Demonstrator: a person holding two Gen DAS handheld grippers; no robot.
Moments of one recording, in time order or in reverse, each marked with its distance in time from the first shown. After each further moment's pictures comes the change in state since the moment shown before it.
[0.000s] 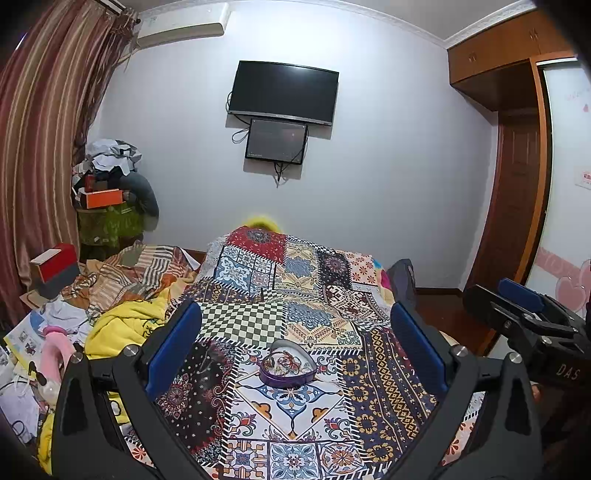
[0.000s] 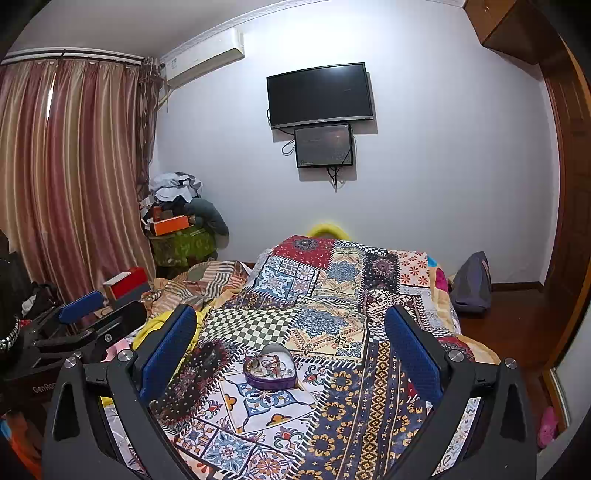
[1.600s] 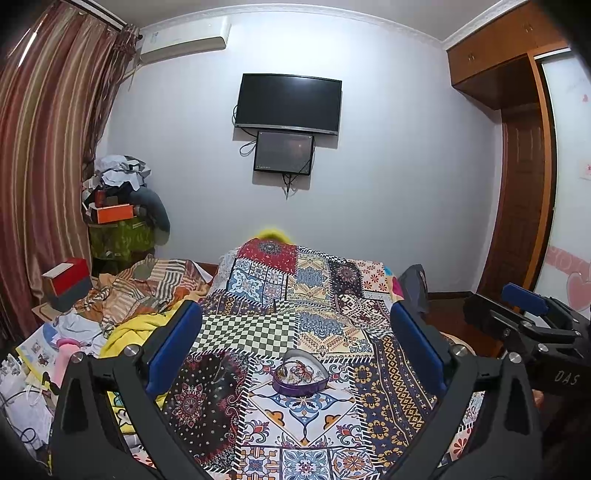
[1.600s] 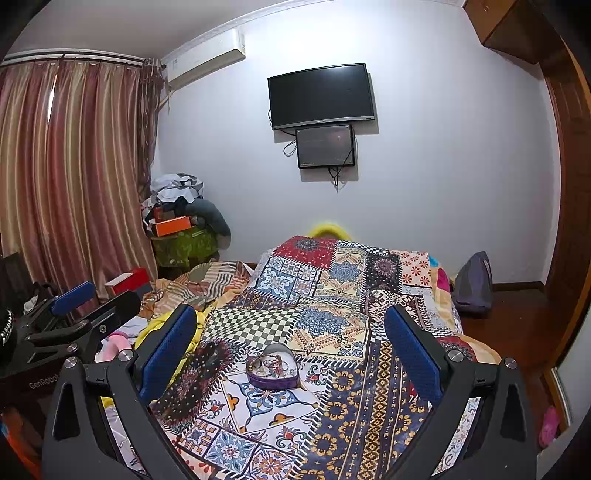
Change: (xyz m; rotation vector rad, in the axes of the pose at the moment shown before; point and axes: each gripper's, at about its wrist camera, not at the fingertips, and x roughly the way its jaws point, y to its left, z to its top) left arm -0.011 -0.006 0.005 0.032 -0.044 0.053; right arm -0.002 0.003 0.001 -0.002 -0.002 0.002
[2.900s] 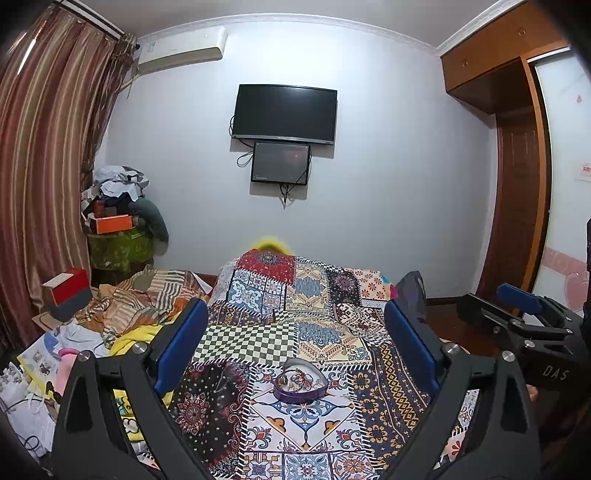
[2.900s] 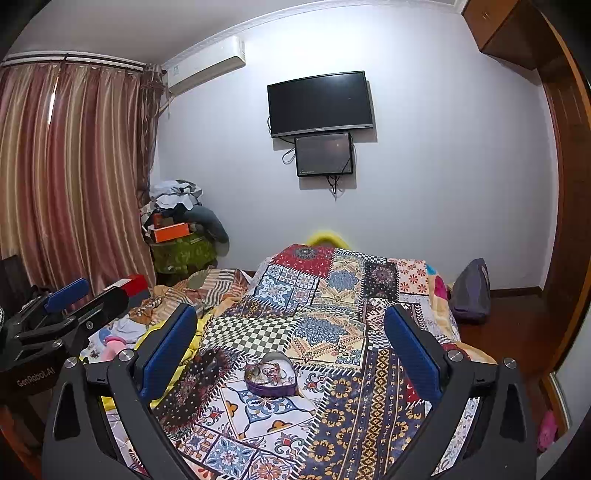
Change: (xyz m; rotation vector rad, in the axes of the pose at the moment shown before) left arm -0.011 -0.002 0.007 0.016 -0.037 -0.008; right arm -0.002 0.000 0.000 -0.006 -0.036 -0.008
